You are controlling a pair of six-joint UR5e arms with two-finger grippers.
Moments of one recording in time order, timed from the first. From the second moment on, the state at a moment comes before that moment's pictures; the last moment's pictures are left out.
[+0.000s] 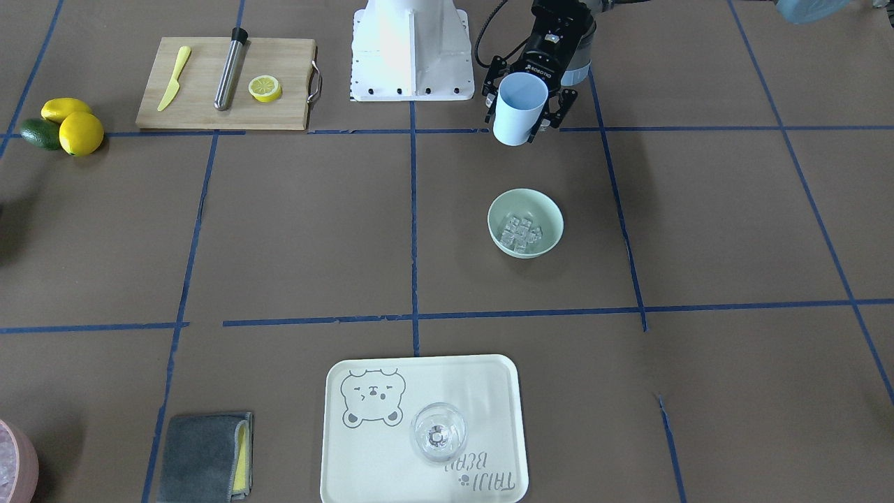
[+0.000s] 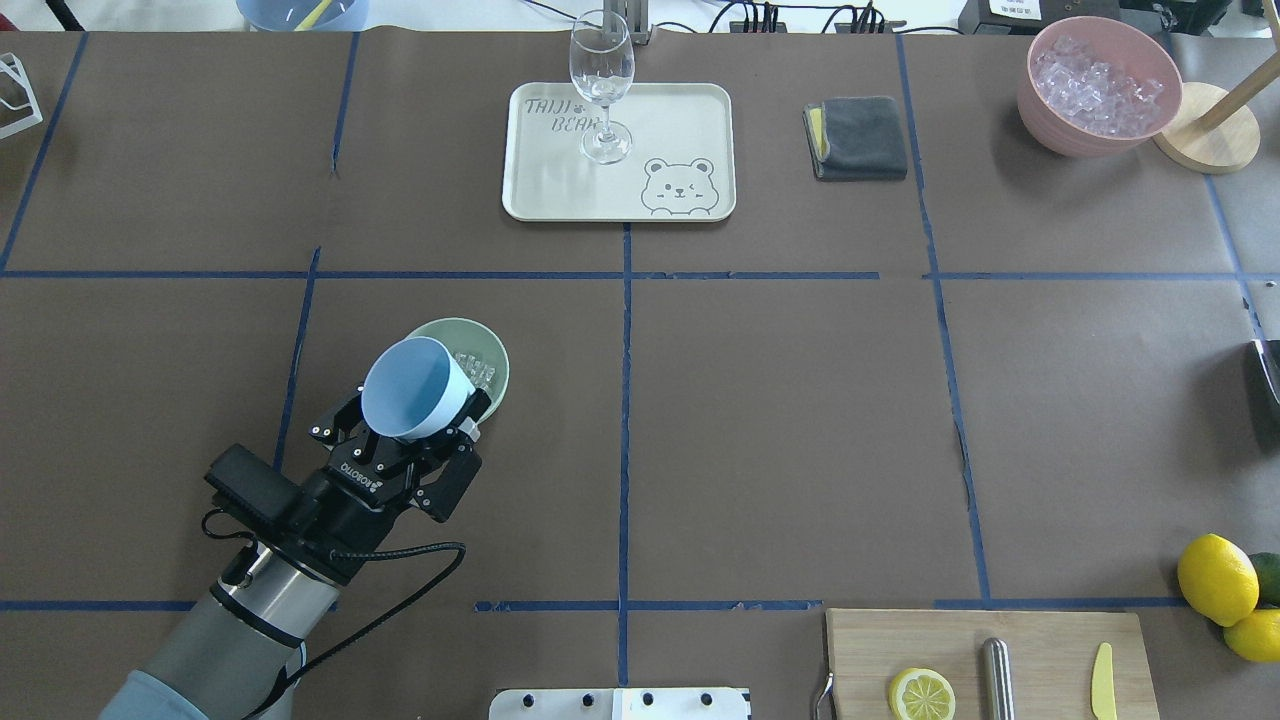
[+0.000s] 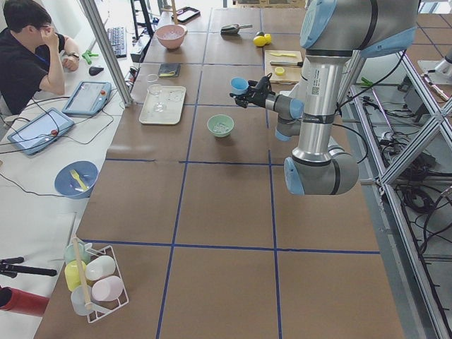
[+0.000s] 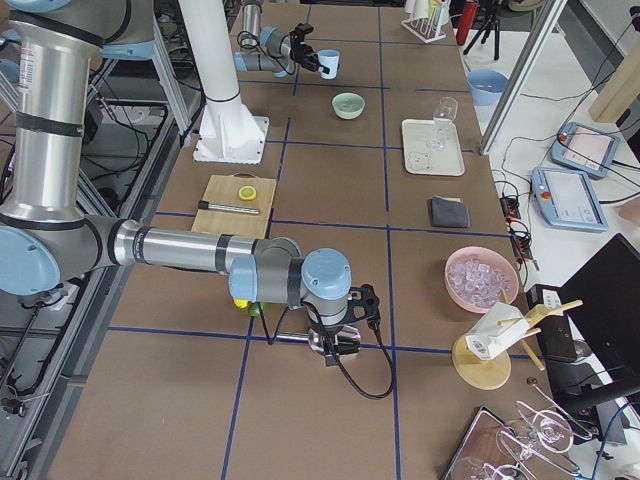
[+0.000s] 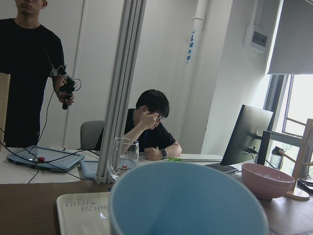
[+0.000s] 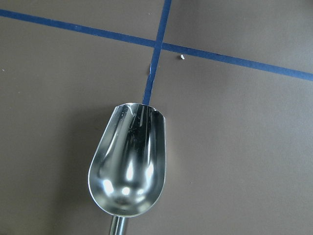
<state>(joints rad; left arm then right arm) -0.07 -1.84 -1.72 -3.31 -0.67 -0.43 1.61 -1.76 1.71 -1.52 2.34 -0.23</state>
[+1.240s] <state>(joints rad) -0.39 -1.54 -1.73 -3.01 -1.01 -0.88 1.62 -1.76 1.71 -1.51 2.35 -0.23</state>
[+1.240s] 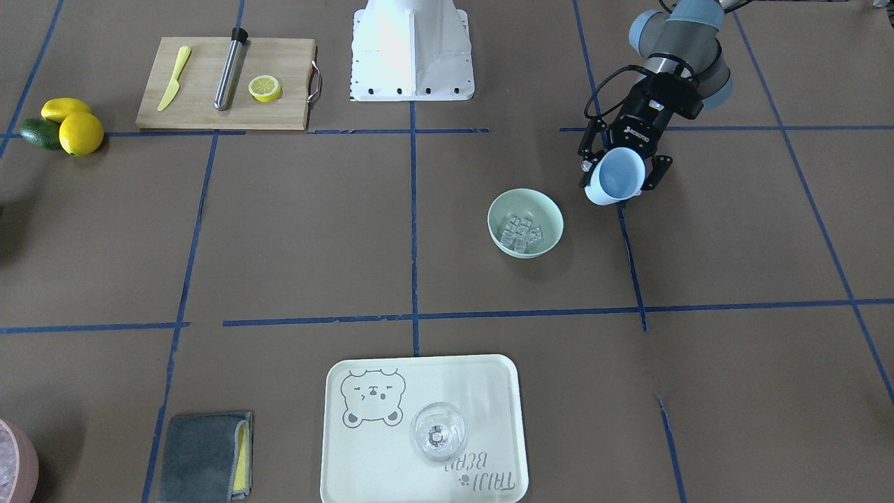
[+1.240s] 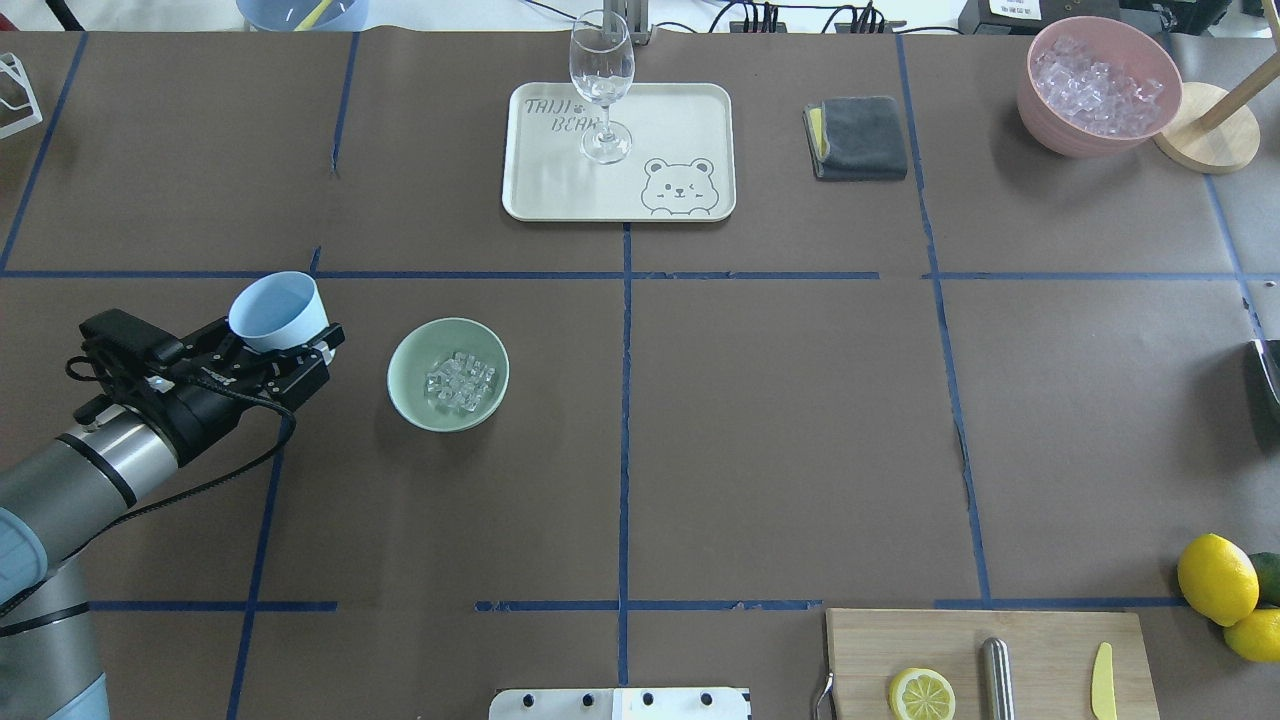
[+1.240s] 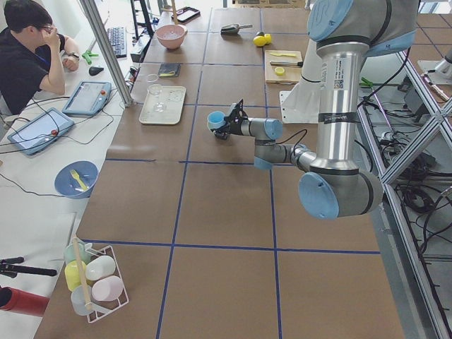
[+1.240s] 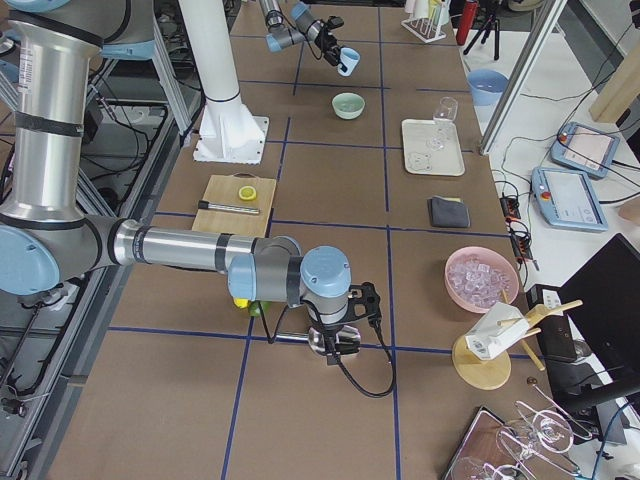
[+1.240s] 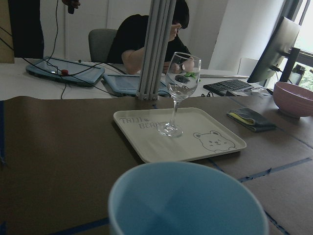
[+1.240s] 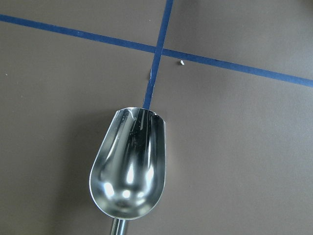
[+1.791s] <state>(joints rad) -0.40 -1.37 -1.68 -2.90 -0.84 -1.23 1.62 -1.76 1.72 -1.51 2.35 -0.23</state>
